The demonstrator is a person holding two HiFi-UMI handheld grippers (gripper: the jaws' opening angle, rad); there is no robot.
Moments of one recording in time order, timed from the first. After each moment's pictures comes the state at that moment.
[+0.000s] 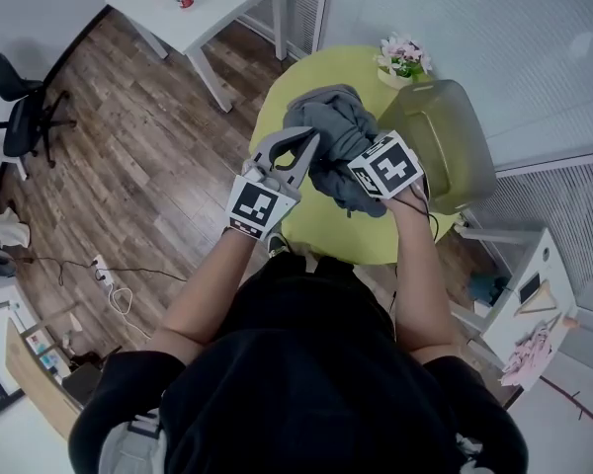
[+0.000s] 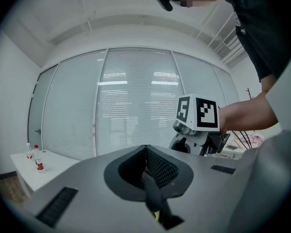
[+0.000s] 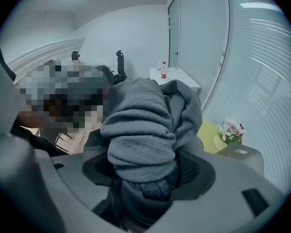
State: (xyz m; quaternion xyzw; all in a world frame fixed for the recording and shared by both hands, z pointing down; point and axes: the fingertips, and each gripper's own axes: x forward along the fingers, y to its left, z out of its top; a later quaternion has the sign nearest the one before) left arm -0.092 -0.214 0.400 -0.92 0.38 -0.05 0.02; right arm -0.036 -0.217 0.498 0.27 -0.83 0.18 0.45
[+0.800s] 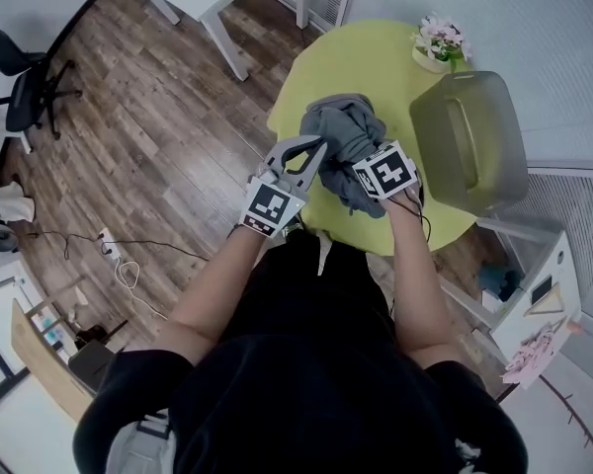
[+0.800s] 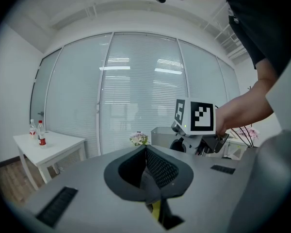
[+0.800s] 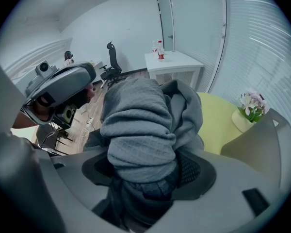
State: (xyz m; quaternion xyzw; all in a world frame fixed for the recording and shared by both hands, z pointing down) left arm -0.133 -0.205 0.518 -0.92 0.38 -0.10 -0.04; right arm -0.065 -0.207 0.624 0.28 -0.80 0.25 0.48
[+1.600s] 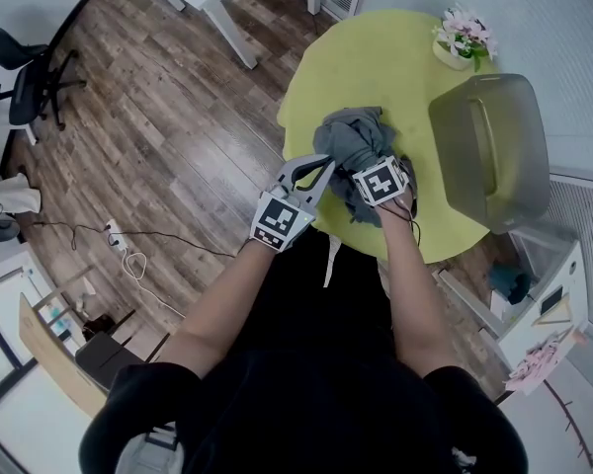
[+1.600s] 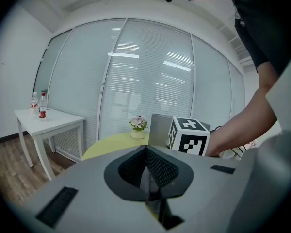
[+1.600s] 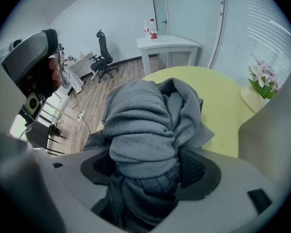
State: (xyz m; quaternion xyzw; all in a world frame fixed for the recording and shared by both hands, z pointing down) left arm -0.130 -0.197 0.600 -0.91 0.37 -0.12 -0.12; right arm -0.056 -0.205 0.754 0.29 -0.76 0.27 0.51
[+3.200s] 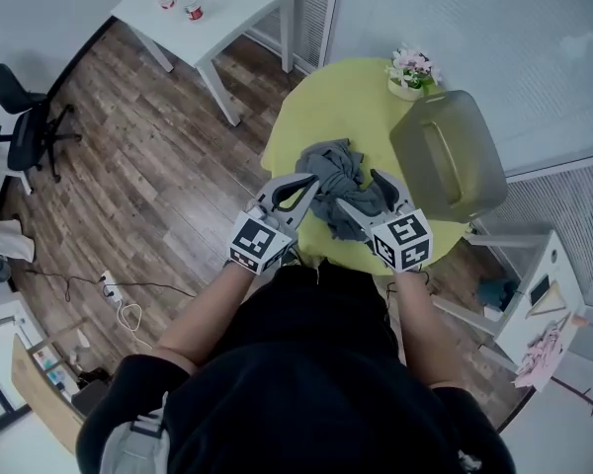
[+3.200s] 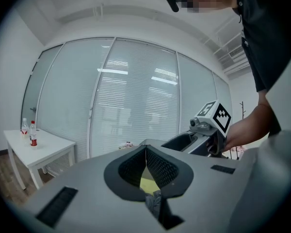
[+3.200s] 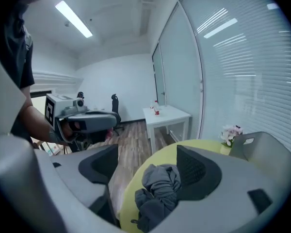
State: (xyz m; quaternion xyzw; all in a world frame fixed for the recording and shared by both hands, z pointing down) left arm -0.132 -0.167 0.452 -0.94 0.33 -0.06 -0.06; right arm -0.061 -0.172 0.489 0.38 -0.89 0.15 0.20
